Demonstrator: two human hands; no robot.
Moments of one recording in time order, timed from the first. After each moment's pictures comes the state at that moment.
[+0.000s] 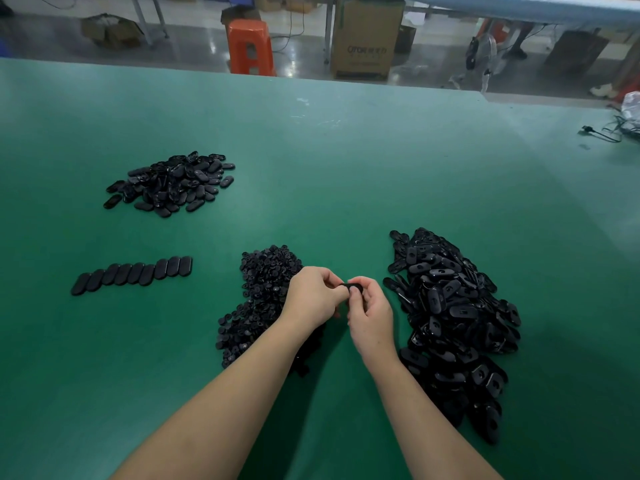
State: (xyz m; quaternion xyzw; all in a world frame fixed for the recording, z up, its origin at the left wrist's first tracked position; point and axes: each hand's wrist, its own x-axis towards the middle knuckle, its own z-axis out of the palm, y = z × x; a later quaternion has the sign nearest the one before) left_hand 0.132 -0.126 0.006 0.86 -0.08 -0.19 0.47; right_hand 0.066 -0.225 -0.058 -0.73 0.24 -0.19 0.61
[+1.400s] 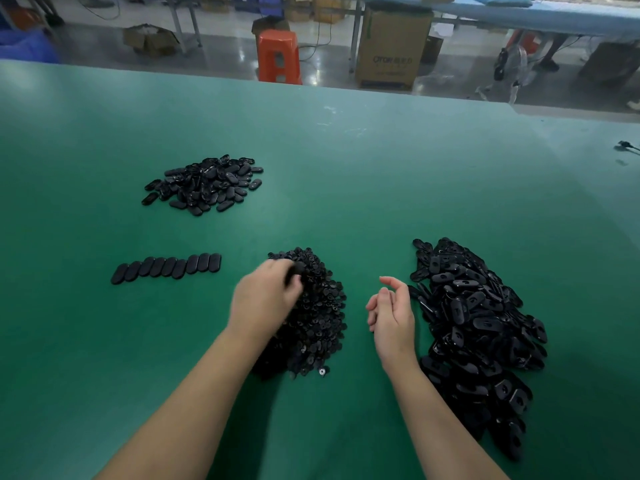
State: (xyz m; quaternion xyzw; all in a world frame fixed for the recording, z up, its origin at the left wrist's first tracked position) left_hand 0.150 -0.027 0.001 0.95 -0.18 0.10 0.25; right_hand 0.065 -0.222 -0.047 -0.74 0.22 -0.18 0.61
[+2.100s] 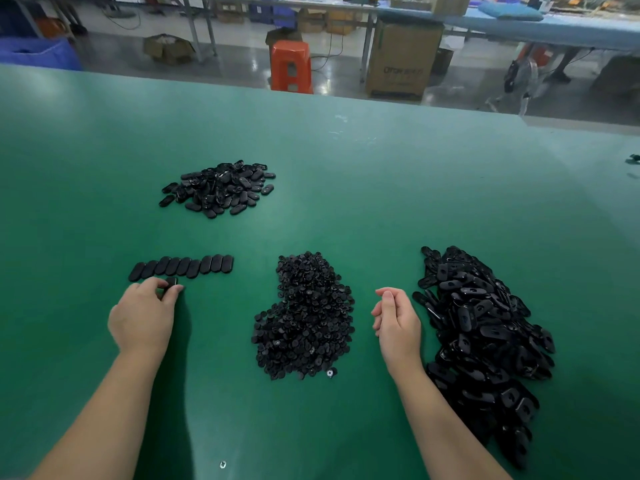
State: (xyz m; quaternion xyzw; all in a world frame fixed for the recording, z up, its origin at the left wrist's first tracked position) left_hand 0.177 0.141 -0.032 0.96 0.16 0.12 0.19; right_hand 0.063 -0.218 -0.041 -0.76 0.24 -0.18 0.58
